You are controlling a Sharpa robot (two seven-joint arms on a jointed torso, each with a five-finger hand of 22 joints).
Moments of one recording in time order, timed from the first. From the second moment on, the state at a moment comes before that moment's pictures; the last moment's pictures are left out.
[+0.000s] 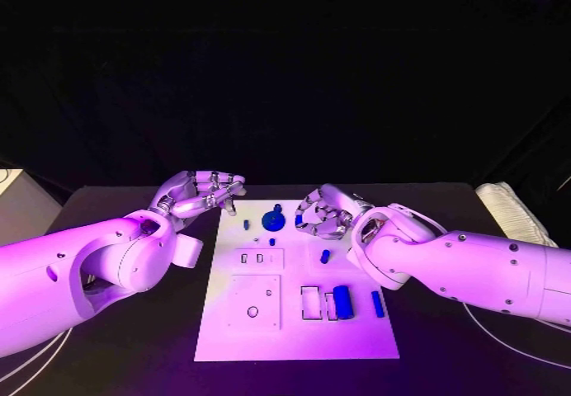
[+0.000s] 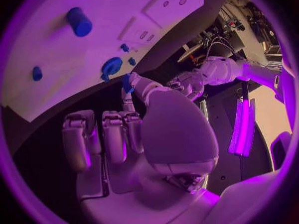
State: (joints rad) left arm 1.23 -0.98 -0.01 1.66 -0.15 -0.35 0.34; left_hand 1.46 -0.22 0.43 0.27 0.15 0.89 0.20 0.22 0.22 1.19 0.12 0.11 0.12 1.05 0.06 0.84 0.72 0.17 0.87 0.17 0.95 0.62; right arm 1.29 -0.68 -0.14 1.56 -1.21 -0.54 -0.23; right_hand 1.38 -0.13 0.47 0.10 0.06 1.02 0.12 0.23 0.33 1.47 0.04 1.53 1.31 1.46 -0.03 1.57 1.31 0.01 1.47 0.08 1.56 1.31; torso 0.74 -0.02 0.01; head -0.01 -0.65
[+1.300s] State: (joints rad) left arm 1.23 -0.95 -0.01 1.65 -0.21 -0.39 0.26; left_hand 1.46 -0.21 0.39 0.27 0.15 0.89 0.17 0.30 0.26 1.07 0.09 0.55 0.45 1.12 0.03 0.95 0.81 0.17 0.95 0.13 1.11 0.76; right arm 1.17 -0.48 -0.16 1.50 -1.42 -0.56 -0.49; right_hand 1.35 -0.15 0.47 0.10 0.06 1.01 0.13 0.24 0.35 1.47 0.04 1.53 1.31 1.46 -0.03 1.57 1.31 0.01 1.47 0.08 1.56 1.31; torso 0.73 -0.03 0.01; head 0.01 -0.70
